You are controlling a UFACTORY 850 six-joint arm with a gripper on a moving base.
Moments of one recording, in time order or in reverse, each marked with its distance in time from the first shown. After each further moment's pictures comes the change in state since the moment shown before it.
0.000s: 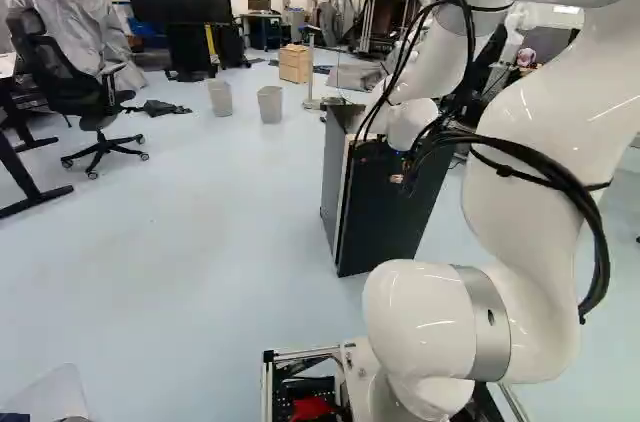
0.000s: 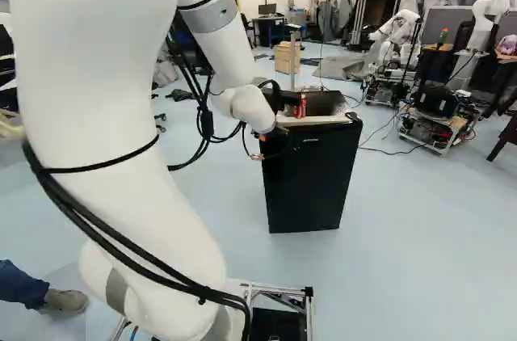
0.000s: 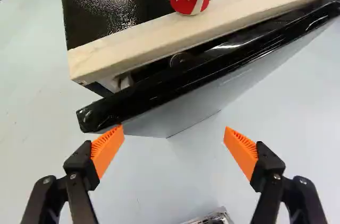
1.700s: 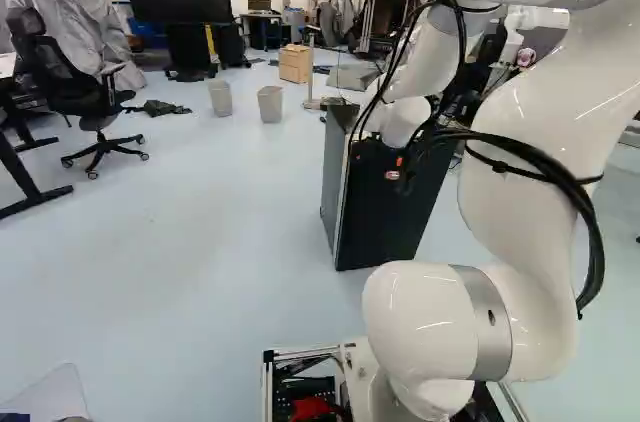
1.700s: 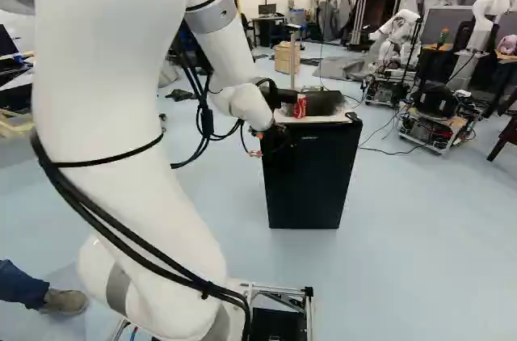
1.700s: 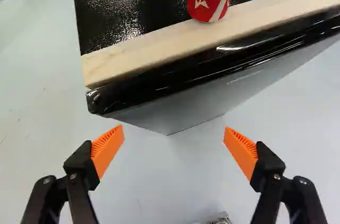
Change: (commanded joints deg) arm 1.7 -1.7 -1.9 0.0 0.0 0.0
